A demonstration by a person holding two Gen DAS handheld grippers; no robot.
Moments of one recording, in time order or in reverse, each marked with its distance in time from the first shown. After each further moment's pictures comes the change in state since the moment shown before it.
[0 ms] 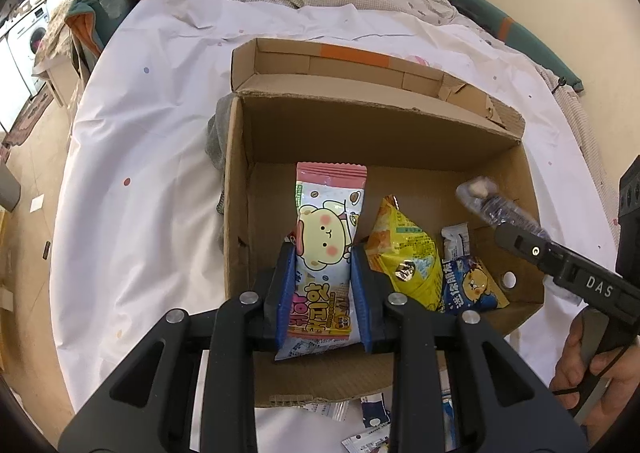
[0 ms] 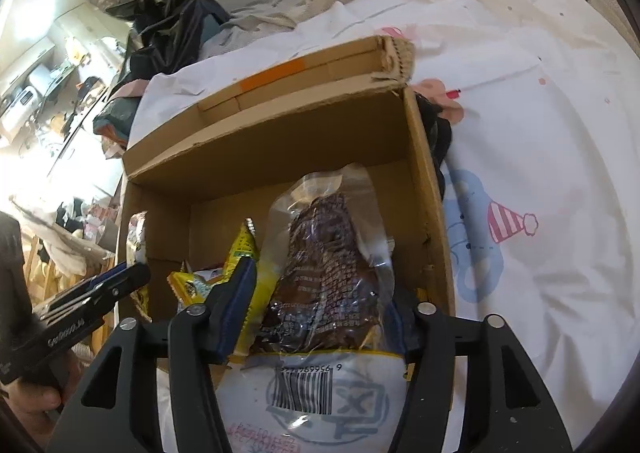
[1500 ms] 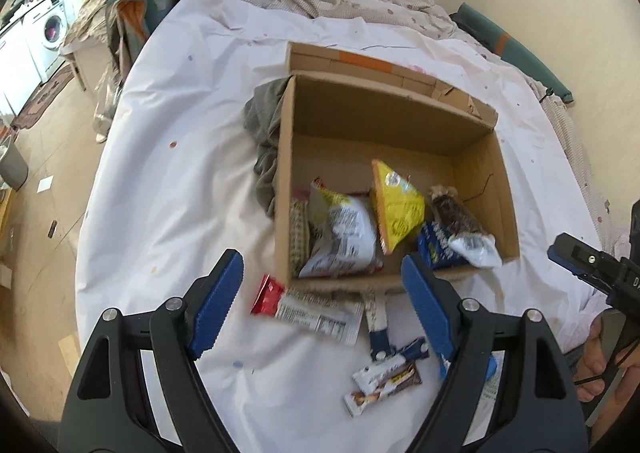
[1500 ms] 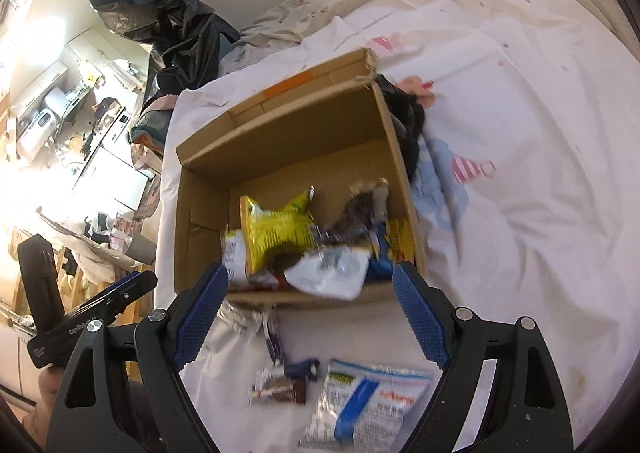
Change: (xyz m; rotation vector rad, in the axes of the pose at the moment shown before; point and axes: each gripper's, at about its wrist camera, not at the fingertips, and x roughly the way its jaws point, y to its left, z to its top) left arm -0.071 0.029 -0.058 -0.046 -0.038 -0.009; right arm -0.091 -0.007 -0.058 0.050 -0.033 0.081
